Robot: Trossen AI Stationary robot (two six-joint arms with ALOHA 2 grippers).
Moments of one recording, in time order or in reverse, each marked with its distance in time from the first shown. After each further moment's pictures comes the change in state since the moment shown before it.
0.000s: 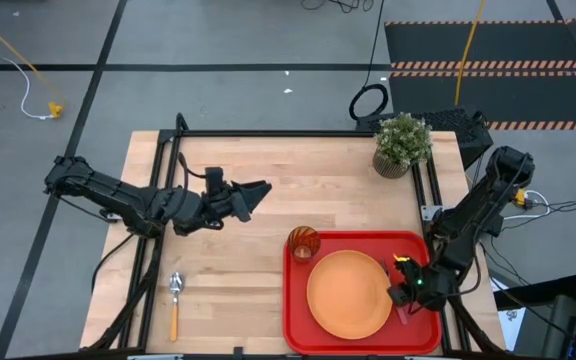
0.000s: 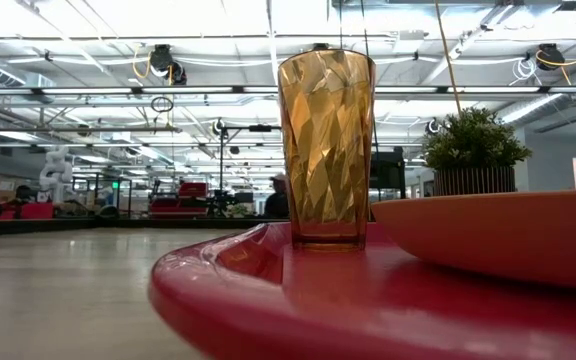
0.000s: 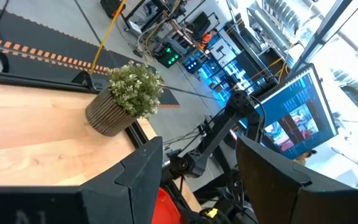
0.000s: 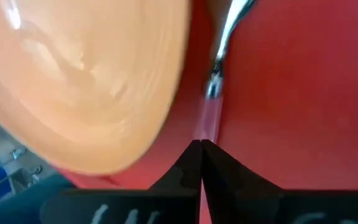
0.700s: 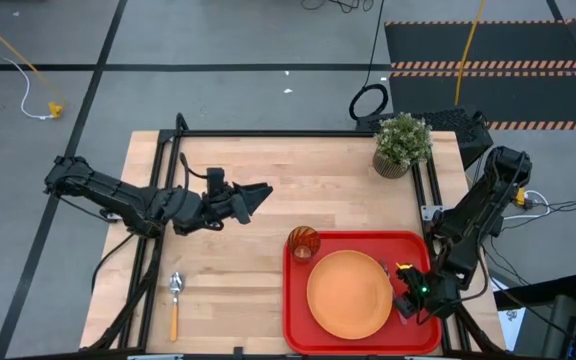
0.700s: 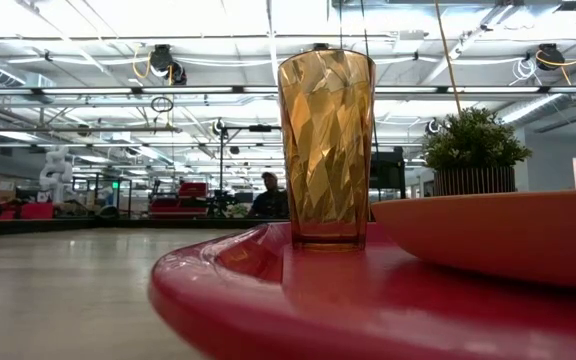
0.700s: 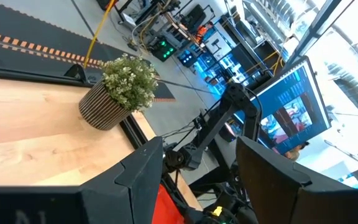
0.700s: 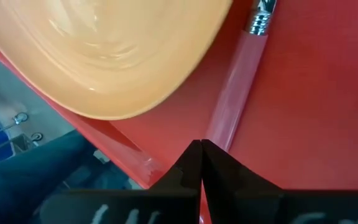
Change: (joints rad) left arm 0.000 0.000 0.000 0.001 0.036 -0.002; right arm 0.090 0.019 0.047 0.021 -0.045 -0.011
